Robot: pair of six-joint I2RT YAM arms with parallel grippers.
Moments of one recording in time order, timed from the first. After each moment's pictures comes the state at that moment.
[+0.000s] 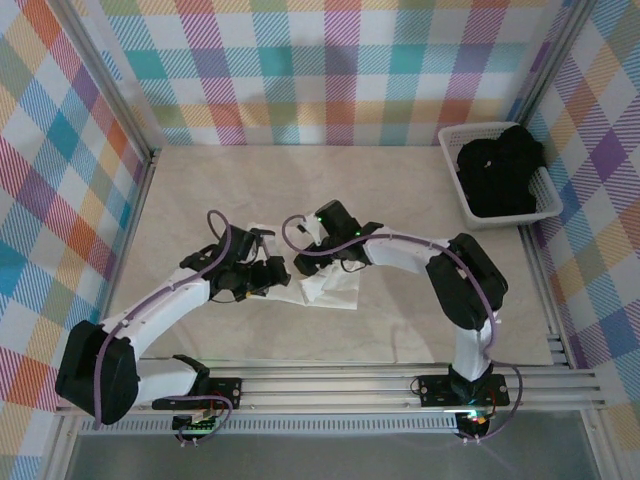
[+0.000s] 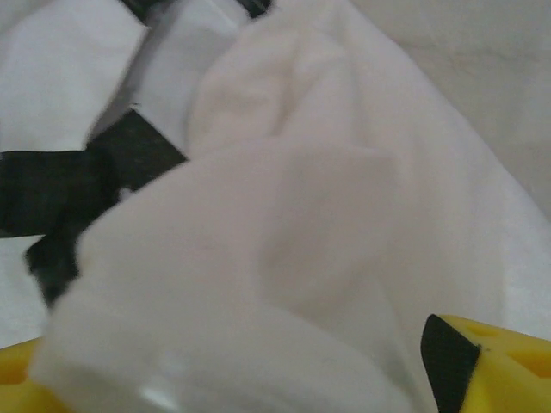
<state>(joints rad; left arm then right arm) -0.48 1.23 0.76 -0.58 0.19 -0.79 0.74 1.88 1.24 -0.27 -0.16 0.01</state>
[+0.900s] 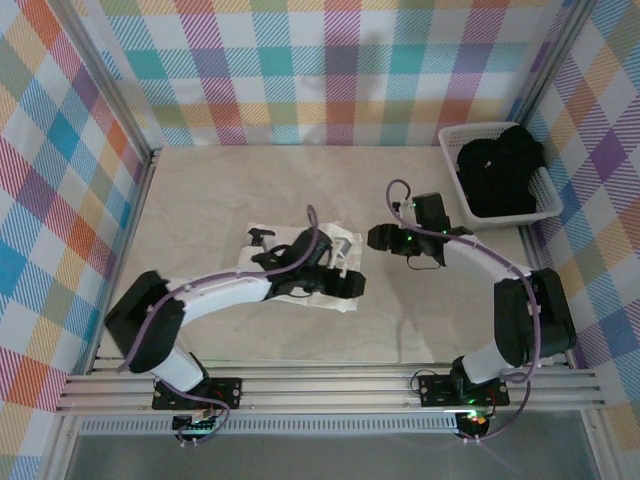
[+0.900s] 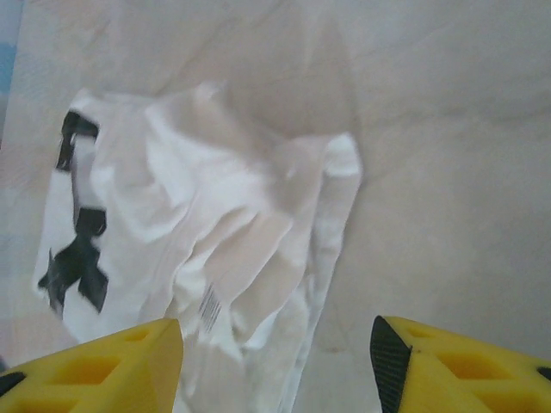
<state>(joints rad) -0.82 1.53 0.95 -0.19 0.32 -0.63 0.32 1.49 0.86 -0.24 -0.50 0.40</state>
